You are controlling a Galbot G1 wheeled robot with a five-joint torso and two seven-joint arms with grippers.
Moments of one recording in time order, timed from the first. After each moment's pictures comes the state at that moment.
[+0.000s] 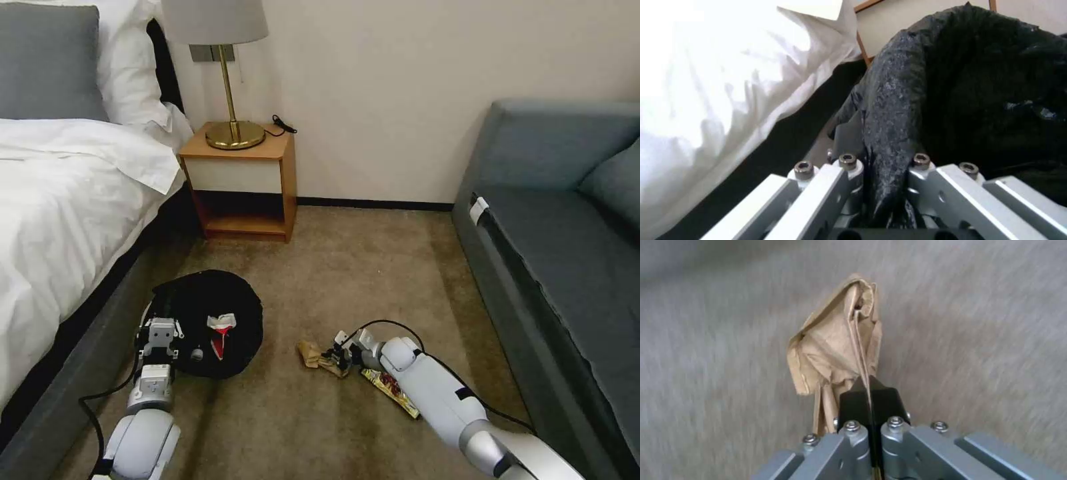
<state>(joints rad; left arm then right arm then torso) 1.45 -1.21 -0.57 -1.89 0.05 0.02 -0.33 -0.62 1.40 -0.02 0.76 -0.04 -0.01 -0.65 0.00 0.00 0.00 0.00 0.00</state>
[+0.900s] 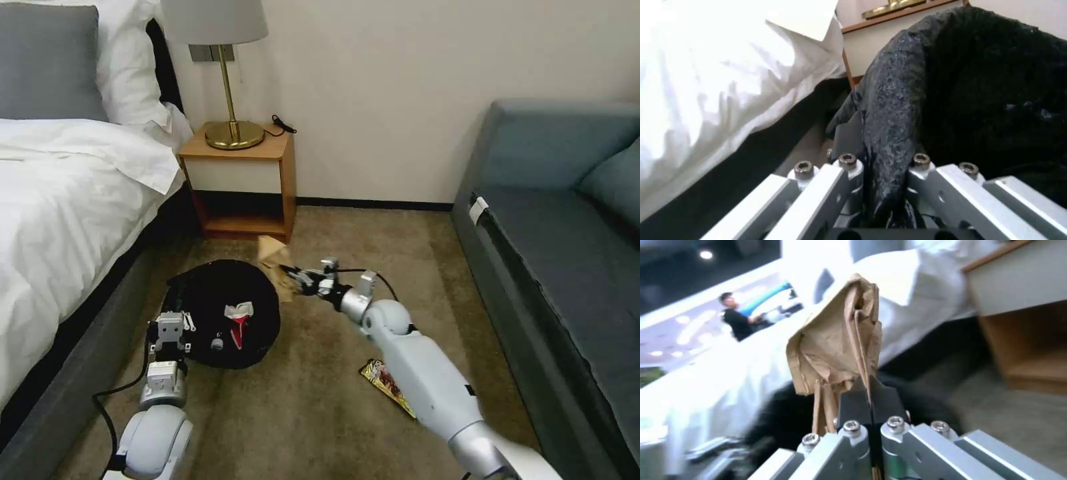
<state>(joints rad) 1.43 -1.24 -0.52 -1.90 -0.02 -0.03 -0.33 -0.71 1.48 0.01 1.28 0.65 -0.08 -0.66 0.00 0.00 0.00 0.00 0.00</state>
